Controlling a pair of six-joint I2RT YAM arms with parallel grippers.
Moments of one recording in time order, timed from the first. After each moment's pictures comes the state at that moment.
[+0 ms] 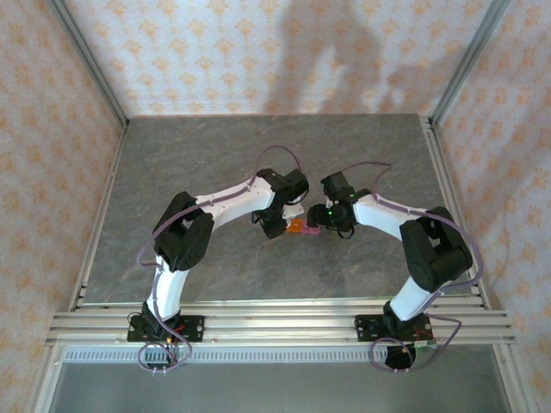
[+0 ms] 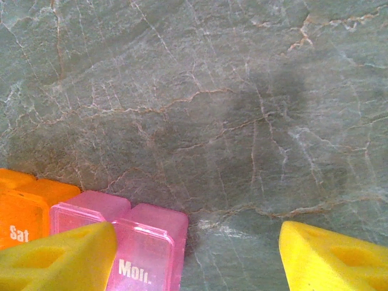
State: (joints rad) left arm -0.74 2.05 1.62 -1.13 -0.13 0.25; right arm 0.46 1.65 0.93 -0.47 -0.11 0.51
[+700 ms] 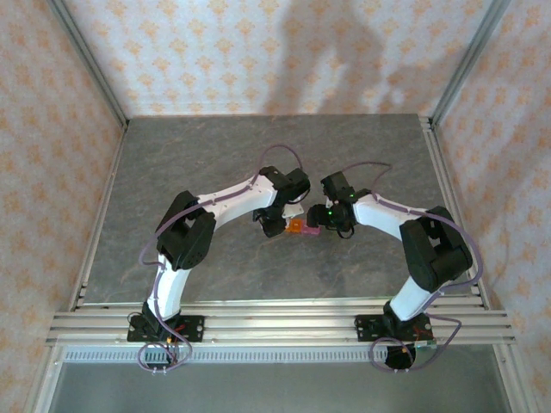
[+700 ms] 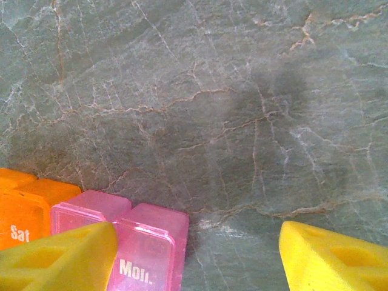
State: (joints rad) left arm -0.74 2.07 1.67 -1.18 -0.17 0.27; right arm 0.46 1.65 0.93 -0.47 -0.11 0.51
